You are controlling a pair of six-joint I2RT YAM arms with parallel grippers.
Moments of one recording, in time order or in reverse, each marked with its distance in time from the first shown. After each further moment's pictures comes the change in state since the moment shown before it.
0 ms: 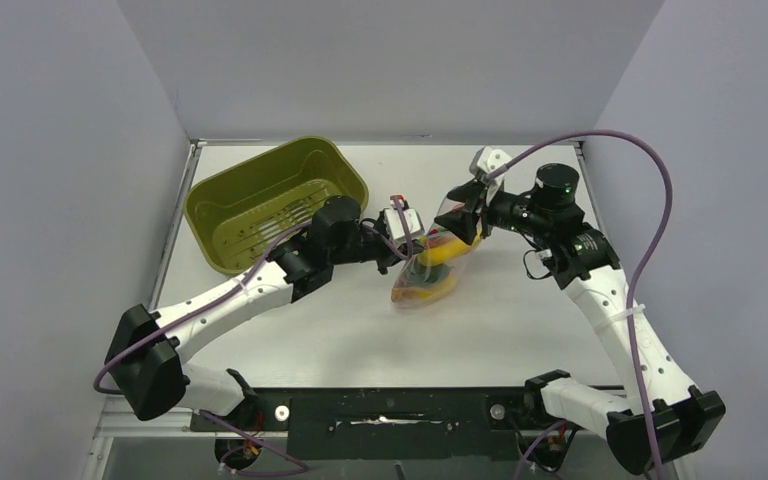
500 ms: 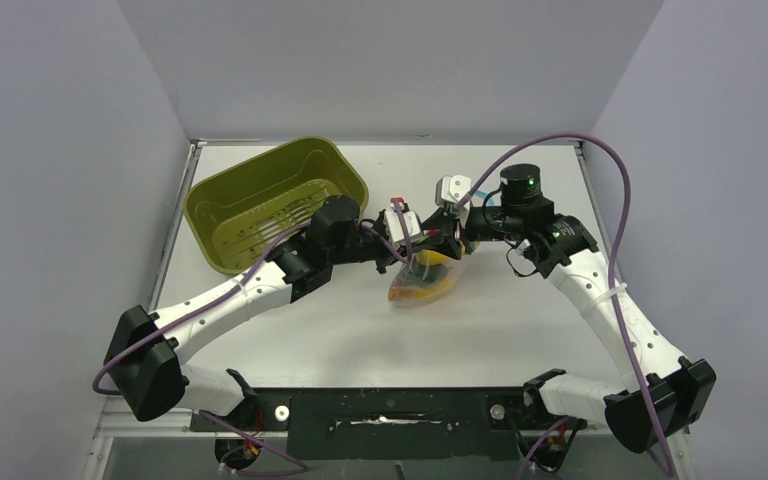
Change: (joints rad) left arm 0.003 -0.007 0.000 -0.010 0.000 0.051; right arm 0.116 0.116 0.057 -0.216 -0.166 -0.327
